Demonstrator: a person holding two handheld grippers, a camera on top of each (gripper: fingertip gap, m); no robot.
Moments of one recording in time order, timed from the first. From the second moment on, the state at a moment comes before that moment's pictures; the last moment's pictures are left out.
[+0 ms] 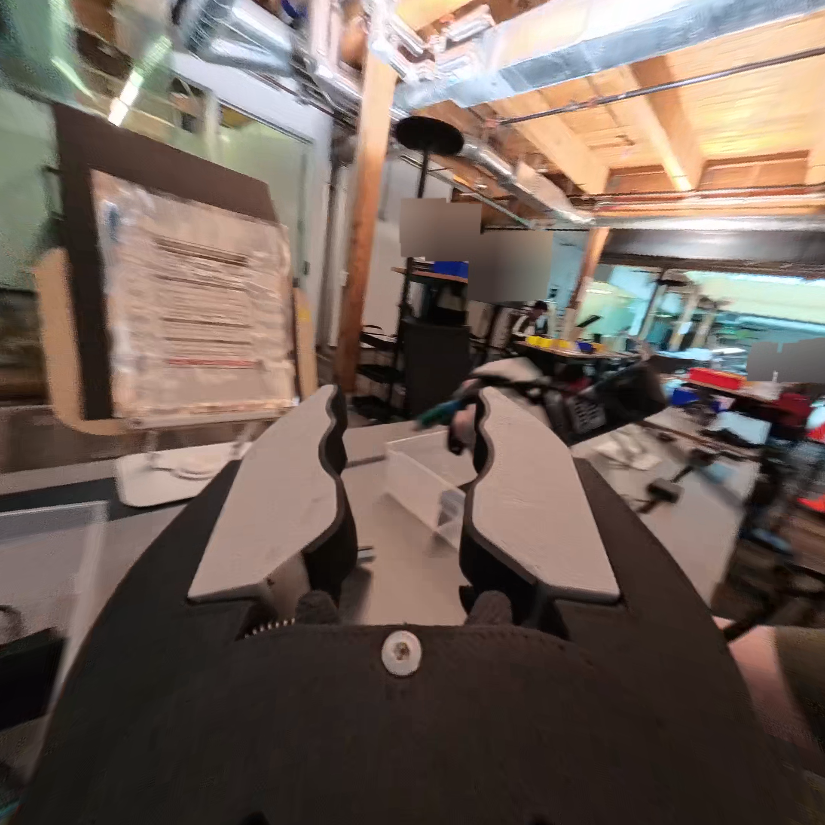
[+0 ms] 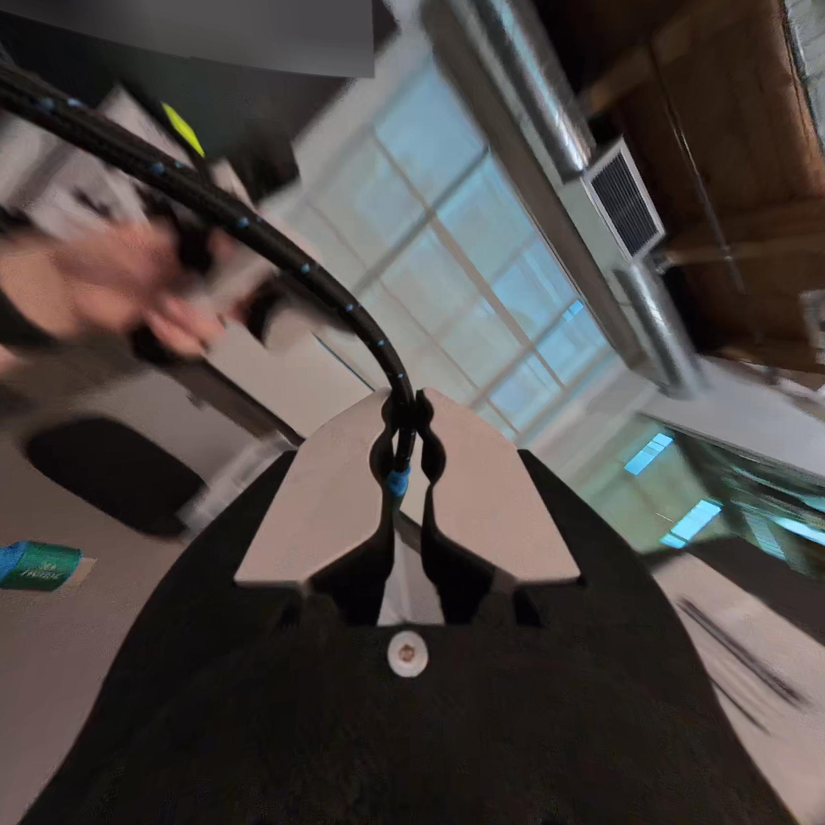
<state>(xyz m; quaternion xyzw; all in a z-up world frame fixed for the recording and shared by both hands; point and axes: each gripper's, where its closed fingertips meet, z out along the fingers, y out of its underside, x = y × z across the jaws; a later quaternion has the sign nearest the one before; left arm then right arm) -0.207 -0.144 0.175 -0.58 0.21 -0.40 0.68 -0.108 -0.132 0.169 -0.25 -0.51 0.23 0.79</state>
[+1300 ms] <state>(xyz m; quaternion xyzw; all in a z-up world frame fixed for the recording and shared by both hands) -0.134 -0.142 0.116 -0.44 0.53 -0.05 0.72 -0.111 -0.136 0.140 -0.32 -0.57 0.38 0.65</state>
